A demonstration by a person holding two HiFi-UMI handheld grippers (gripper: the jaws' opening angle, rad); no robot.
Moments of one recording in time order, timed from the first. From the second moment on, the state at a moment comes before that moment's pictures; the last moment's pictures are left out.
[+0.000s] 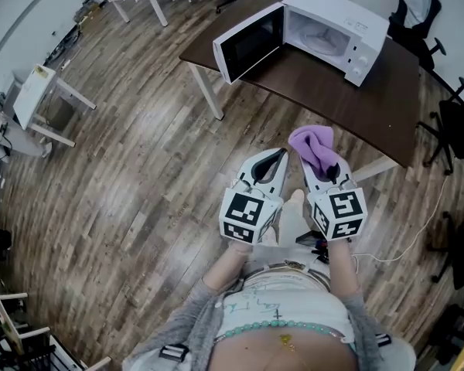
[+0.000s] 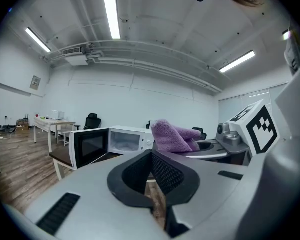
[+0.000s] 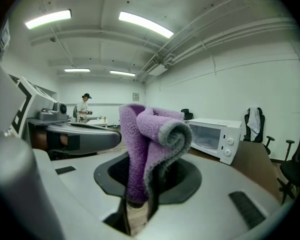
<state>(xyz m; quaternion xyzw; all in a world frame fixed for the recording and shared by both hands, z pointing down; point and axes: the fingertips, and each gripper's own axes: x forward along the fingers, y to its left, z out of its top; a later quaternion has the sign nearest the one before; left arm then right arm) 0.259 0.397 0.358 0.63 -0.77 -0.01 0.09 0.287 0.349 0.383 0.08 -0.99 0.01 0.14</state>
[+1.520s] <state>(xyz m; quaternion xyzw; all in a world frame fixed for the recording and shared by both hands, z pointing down) 0.097 0.155 0.353 0.61 -0.78 -0.01 0.11 0.138 0.102 0.379 0.07 -0.99 0.05 0.12</state>
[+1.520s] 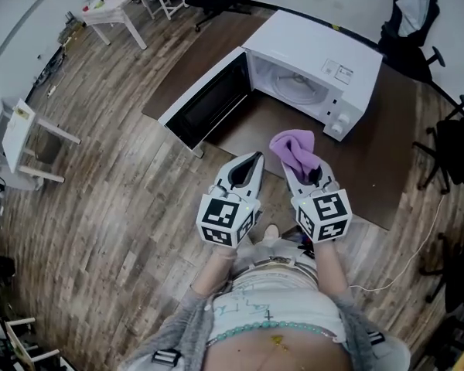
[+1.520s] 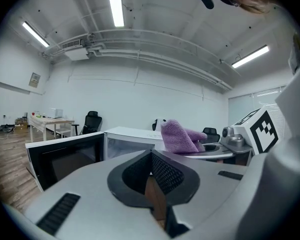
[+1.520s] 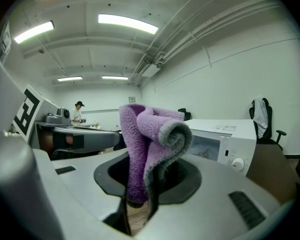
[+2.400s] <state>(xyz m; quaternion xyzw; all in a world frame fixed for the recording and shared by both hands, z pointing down) -0.009 0.064 0.367 0.73 -0.67 0.00 0.13 0.040 0.021 0.392 0.22 -0.96 0.07 0.13</state>
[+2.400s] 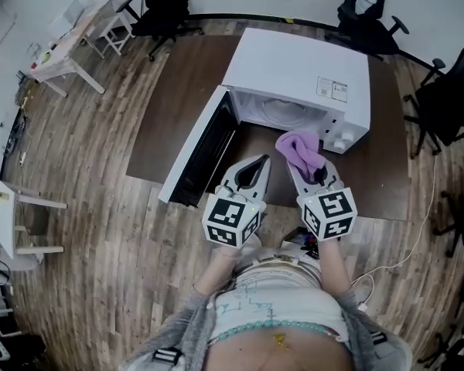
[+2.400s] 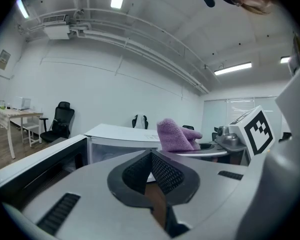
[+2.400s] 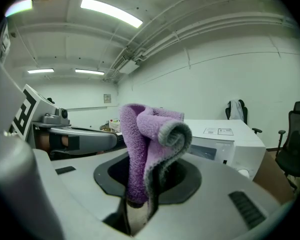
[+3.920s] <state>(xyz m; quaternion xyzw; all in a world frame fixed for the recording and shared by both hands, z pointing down) -0.059 -0.066 0.396 0.75 -0.64 0.06 0.14 0.032 -0.110 0.405 0.27 -0.95 0.09 0.13</state>
